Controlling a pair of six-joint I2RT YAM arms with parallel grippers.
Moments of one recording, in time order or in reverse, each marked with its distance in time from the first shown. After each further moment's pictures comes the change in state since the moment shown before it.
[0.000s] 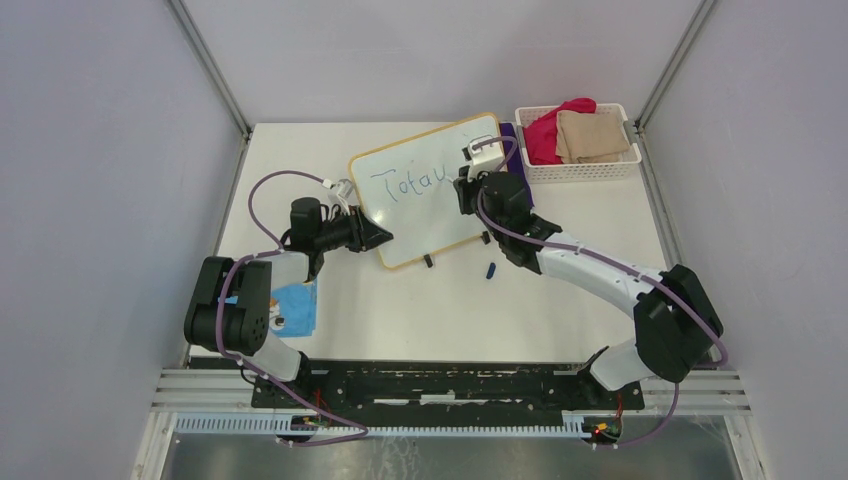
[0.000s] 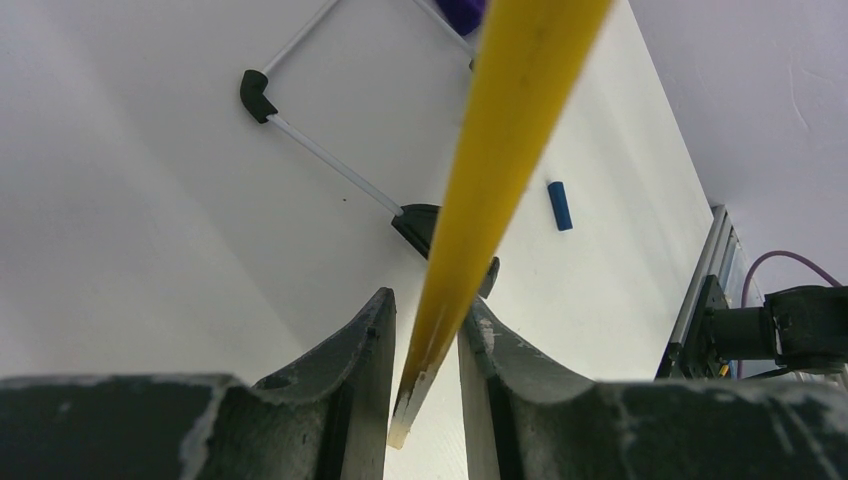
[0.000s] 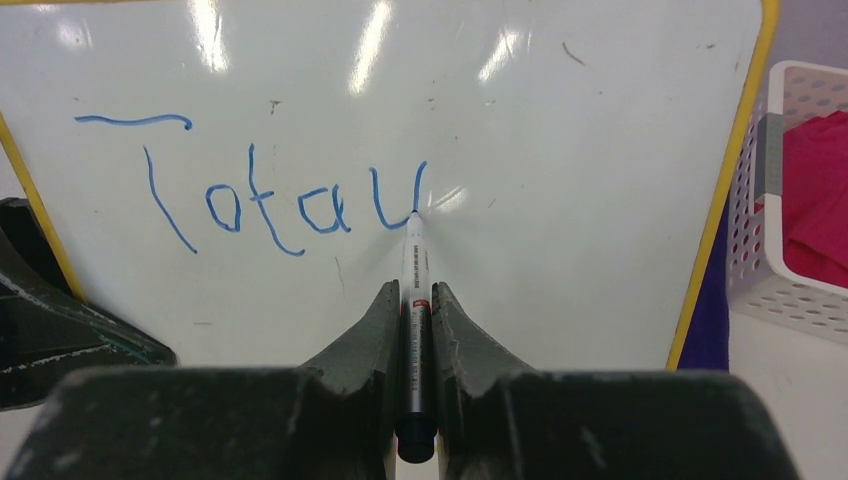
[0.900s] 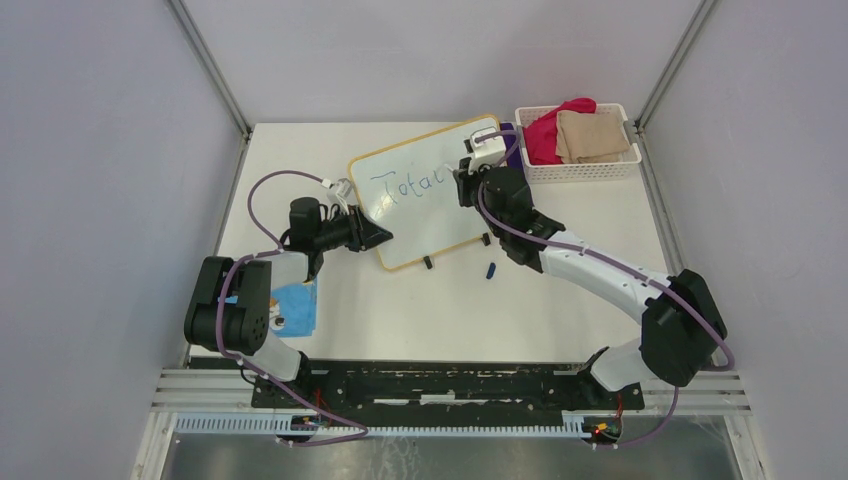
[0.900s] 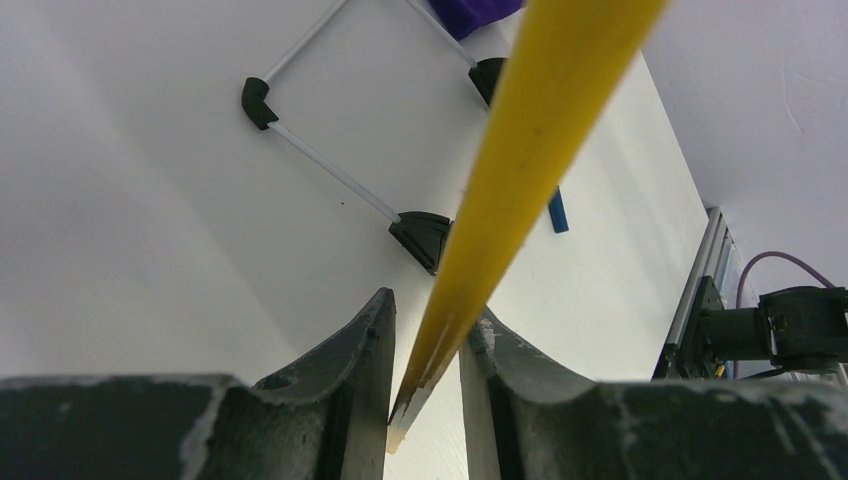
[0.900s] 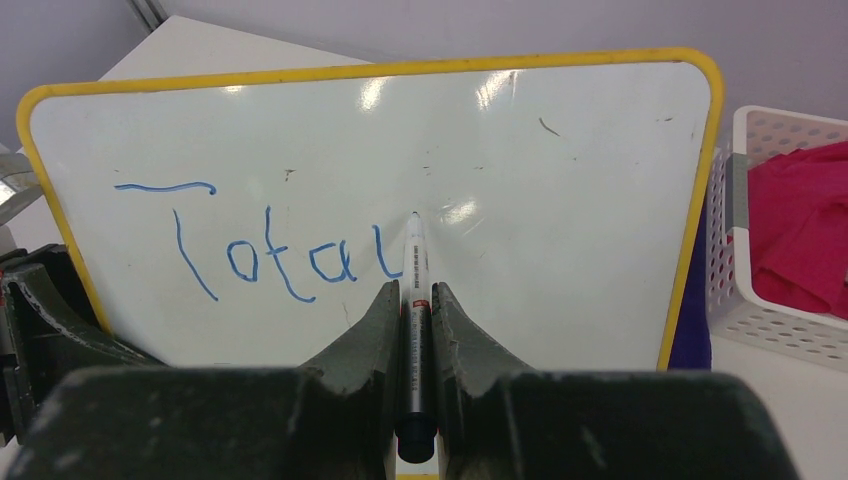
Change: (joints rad) left arm 0.005 0.002 0.000 0.011 0.009 -0.009; right arm 0.020 -0.031 0.032 -0.007 0.037 -0.007
